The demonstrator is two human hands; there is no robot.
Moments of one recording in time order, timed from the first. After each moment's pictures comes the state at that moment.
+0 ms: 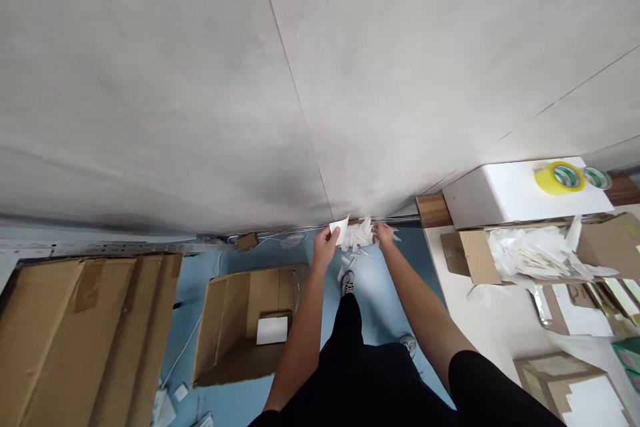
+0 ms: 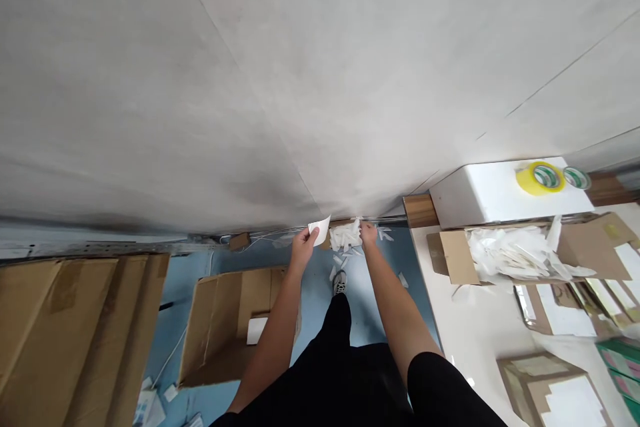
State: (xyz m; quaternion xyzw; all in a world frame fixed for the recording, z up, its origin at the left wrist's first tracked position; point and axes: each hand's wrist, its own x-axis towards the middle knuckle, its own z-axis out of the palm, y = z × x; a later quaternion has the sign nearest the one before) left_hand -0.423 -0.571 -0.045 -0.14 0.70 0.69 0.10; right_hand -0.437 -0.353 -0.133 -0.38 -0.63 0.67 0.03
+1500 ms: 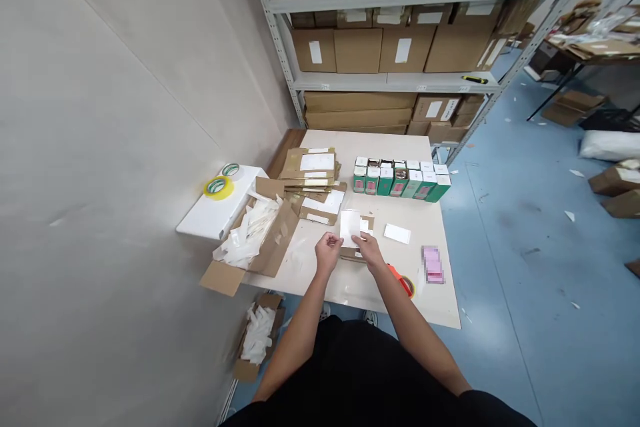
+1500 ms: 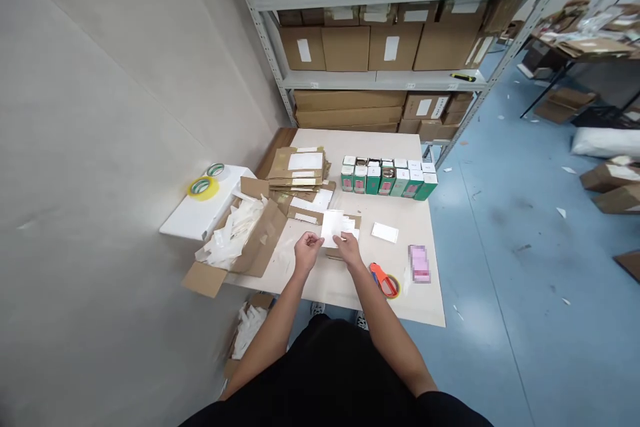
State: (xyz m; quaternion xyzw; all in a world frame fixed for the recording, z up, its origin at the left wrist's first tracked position) left_hand -0.035 -0.045 0.037 0.41 0.65 0.53 0.36; right_hand 0.116 -0.014 0.040 -0.54 -0.37 0.65 0.38
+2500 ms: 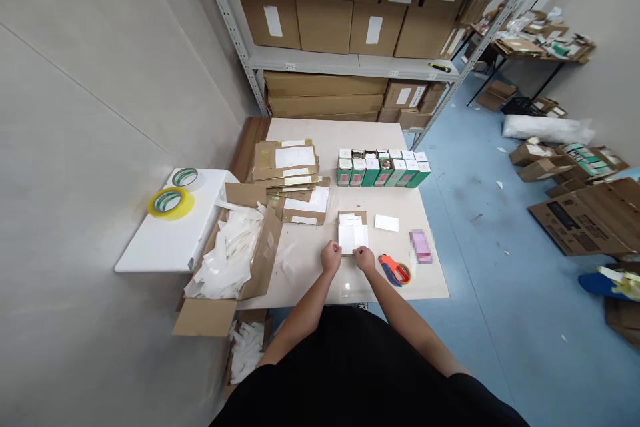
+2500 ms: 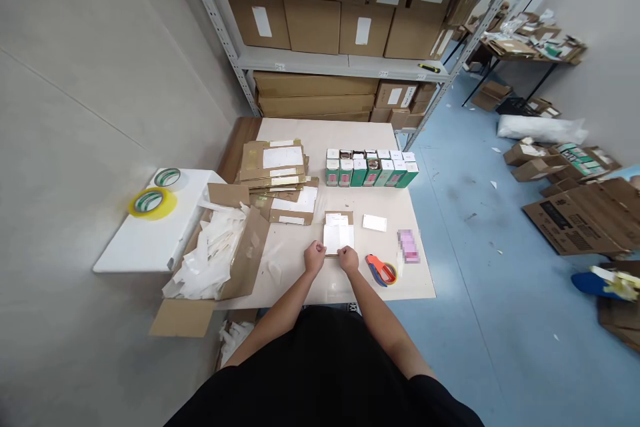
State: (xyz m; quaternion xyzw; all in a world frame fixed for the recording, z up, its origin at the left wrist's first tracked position) left_hand -0.062 -0.018 -0.091 0.50 0.74 0.26 0.37; right_hand 0.088 -0.027 -0.089 -0.78 -0.47 0.39 0.09
